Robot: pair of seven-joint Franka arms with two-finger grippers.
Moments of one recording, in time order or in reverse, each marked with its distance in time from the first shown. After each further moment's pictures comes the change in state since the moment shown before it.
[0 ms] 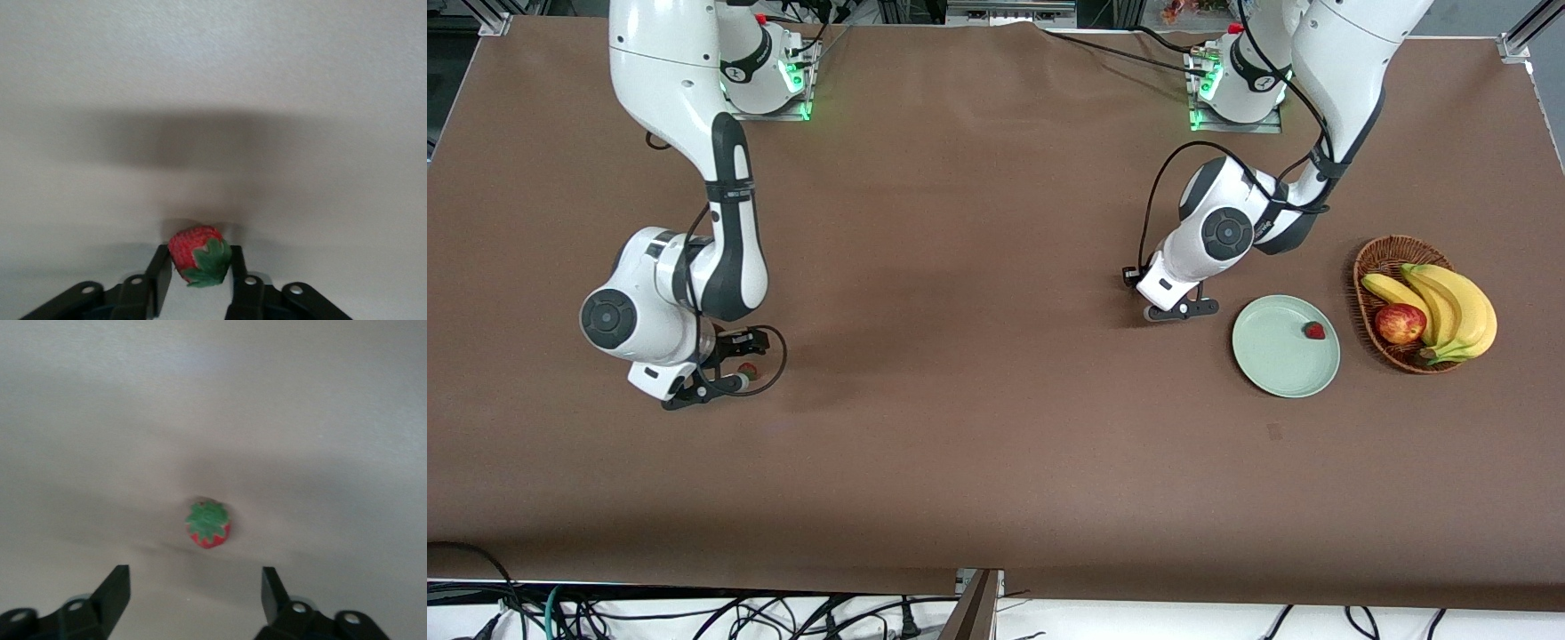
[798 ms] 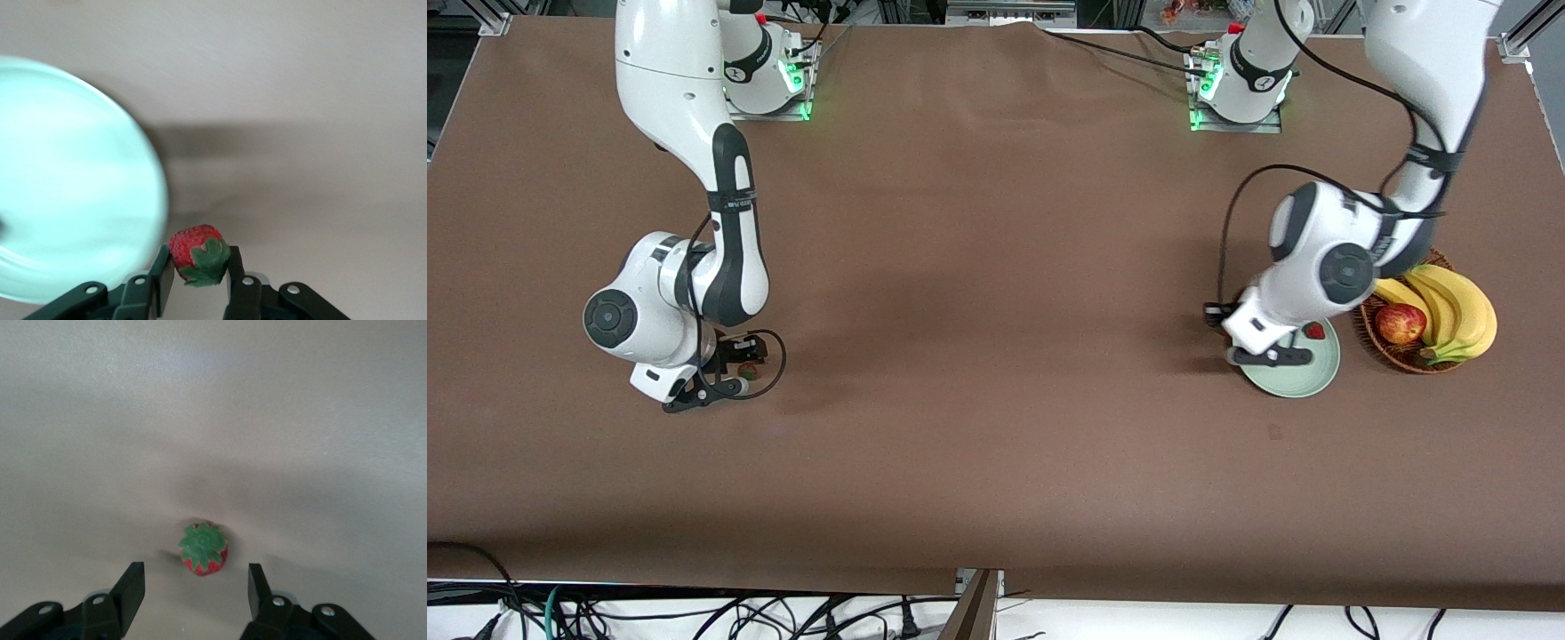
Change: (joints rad) left arm 0.102 -0.049 0.176 0.230 0.025 -0.244 0.440; right arm -0.012 0.035 0.023 -0.012 0.071 0.075 -0.047
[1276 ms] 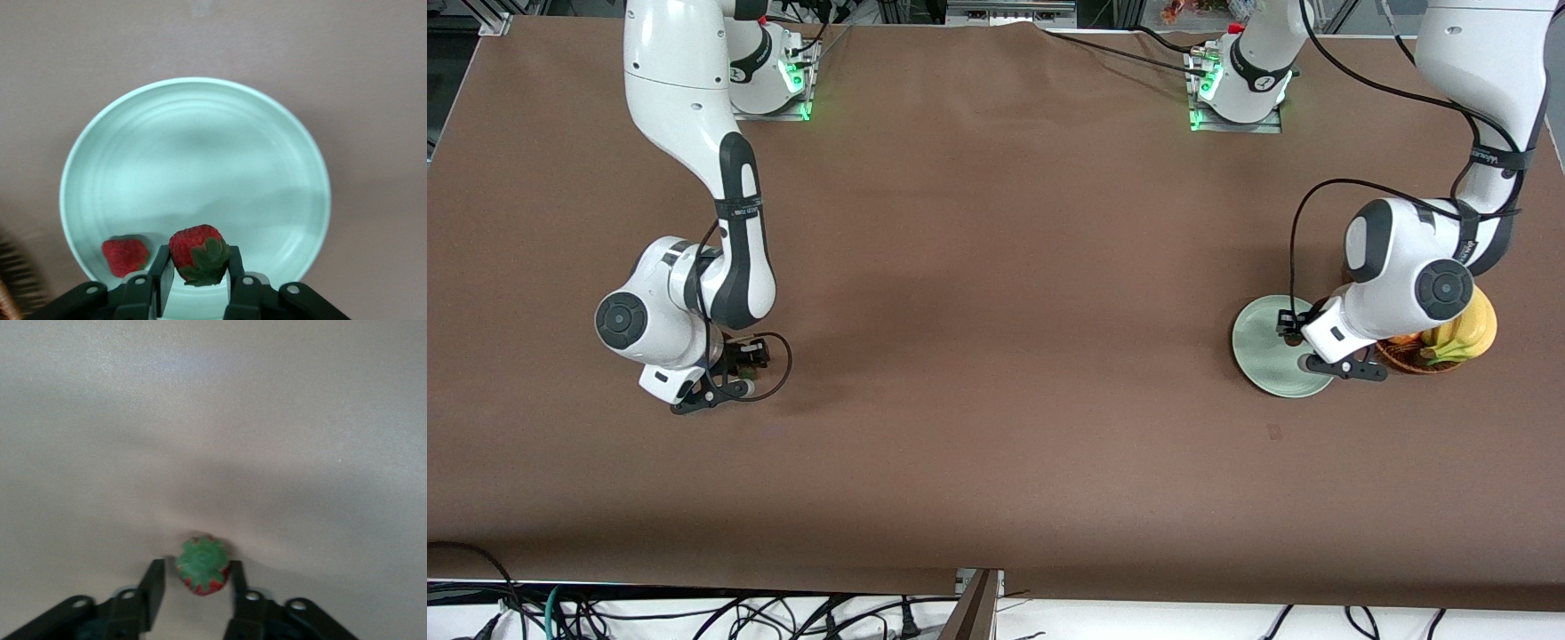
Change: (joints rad) left arm 0.046 0.027 0.132 -0.003 0.000 0.026 0.274; right arm -0.006 0.017 0.017 0.000 0.012 0.032 -0.002
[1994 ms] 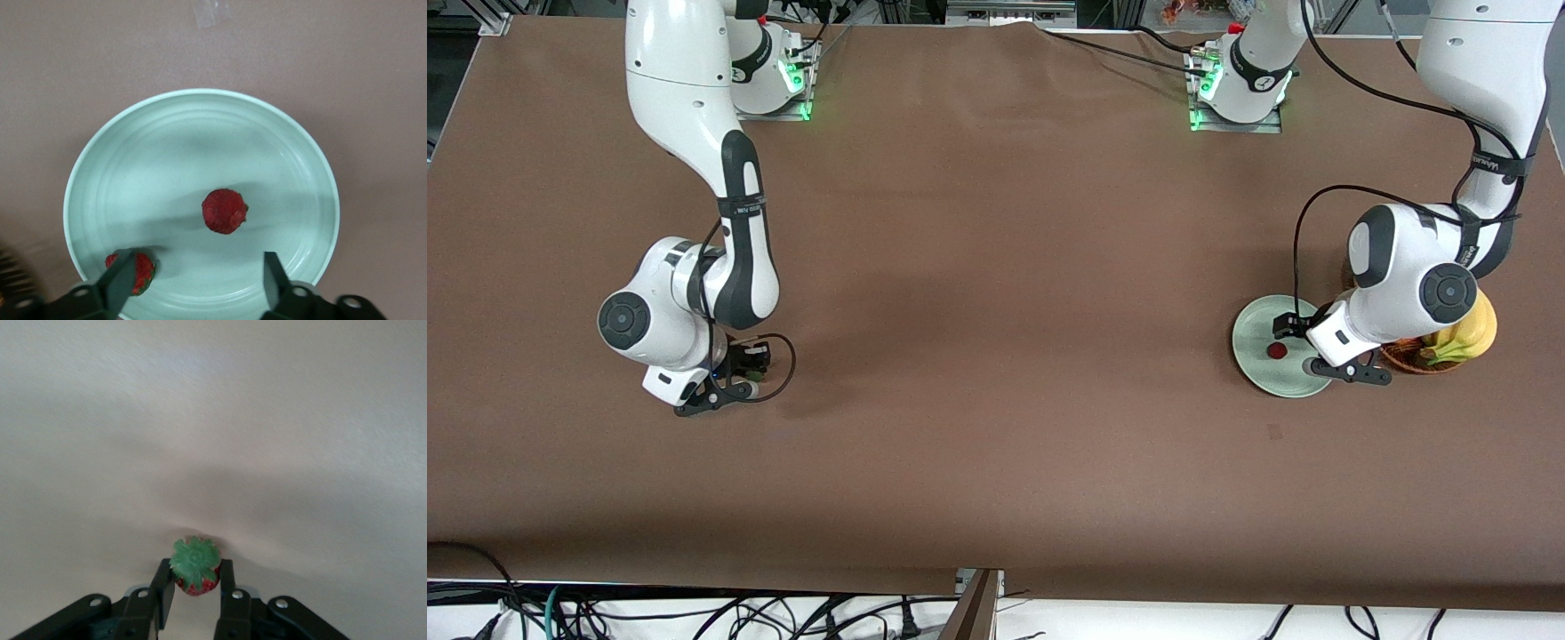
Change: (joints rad) left arm -0.004 0.012 0.001 0.010 0.000 0.027 0.003; right arm 0.014 -0.004 0.008 0.026 0.011 -0.006 0.034
